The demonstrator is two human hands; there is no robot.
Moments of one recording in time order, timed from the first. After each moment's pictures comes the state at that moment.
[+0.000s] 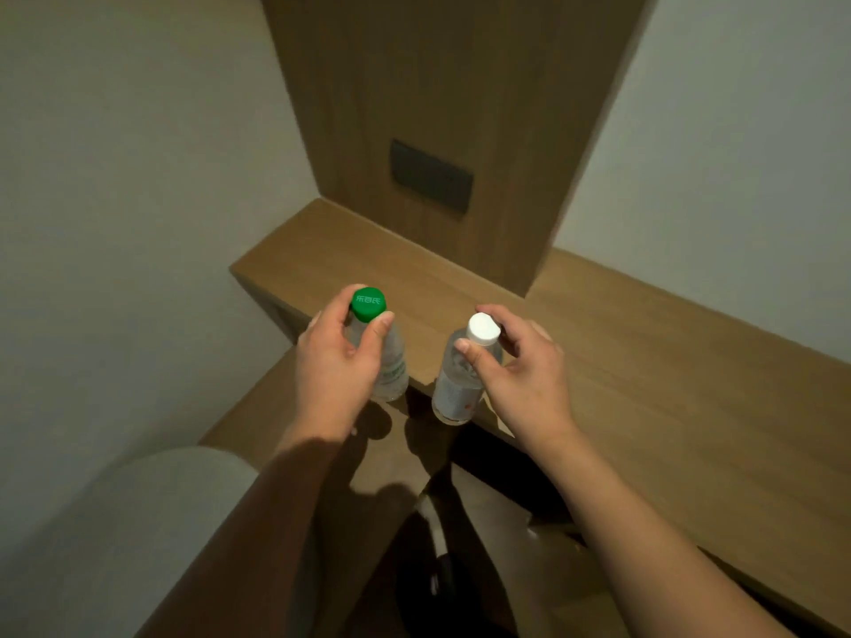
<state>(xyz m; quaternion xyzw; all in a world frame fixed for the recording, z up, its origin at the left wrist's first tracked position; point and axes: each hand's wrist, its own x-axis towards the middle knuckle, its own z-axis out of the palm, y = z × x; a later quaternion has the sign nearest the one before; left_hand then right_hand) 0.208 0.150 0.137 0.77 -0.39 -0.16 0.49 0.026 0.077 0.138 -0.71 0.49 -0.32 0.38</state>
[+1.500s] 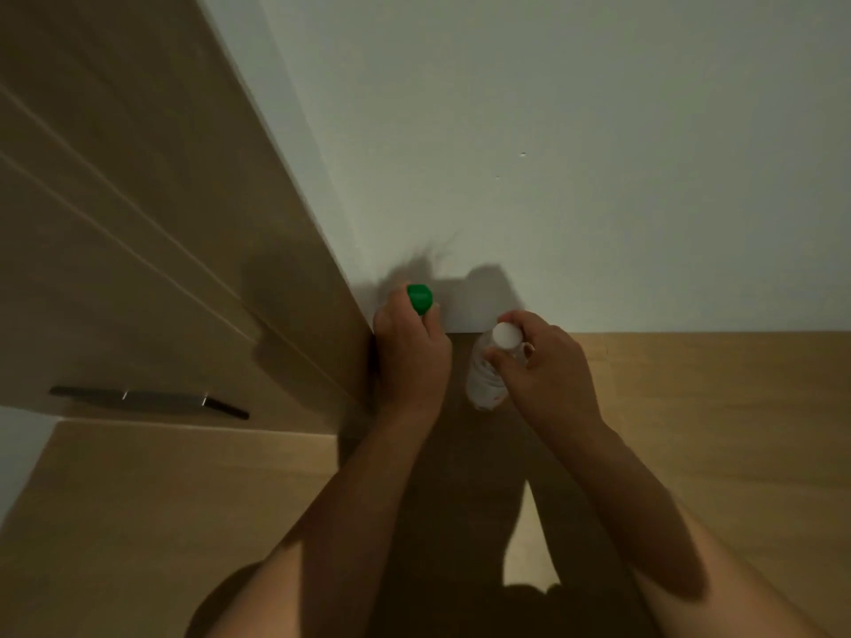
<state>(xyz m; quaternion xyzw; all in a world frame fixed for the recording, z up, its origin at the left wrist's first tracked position) 0.046 -0.283 0.059 0.71 -0.57 -0.21 0.37 -0.098 -0.244 0.062 -0.59 0.68 -0.33 0.26</state>
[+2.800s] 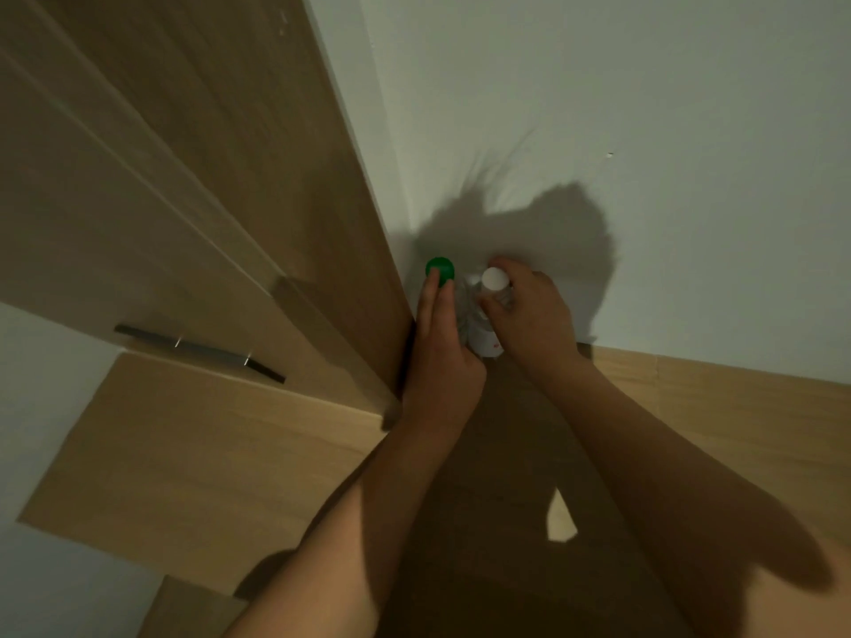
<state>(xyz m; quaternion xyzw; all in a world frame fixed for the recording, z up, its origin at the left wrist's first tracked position) 0.059 -0.262 0.060 0.65 -0.59 -0.26 0.39 -0.055 -0.331 0.049 -0.67 0.63 -0.28 0.28</state>
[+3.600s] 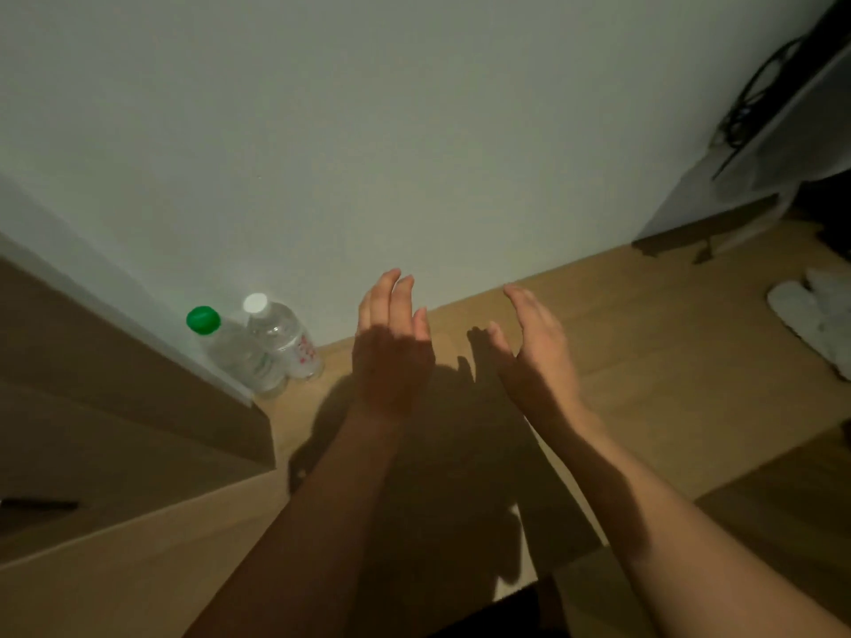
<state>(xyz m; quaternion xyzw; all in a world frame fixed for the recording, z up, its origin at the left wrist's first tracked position) -0.095 -0.227 0.058 0.43 -0.81 -0.10 0.40 -0.238 -0.133 0.098 -0.48 0.81 -0.30 0.15</state>
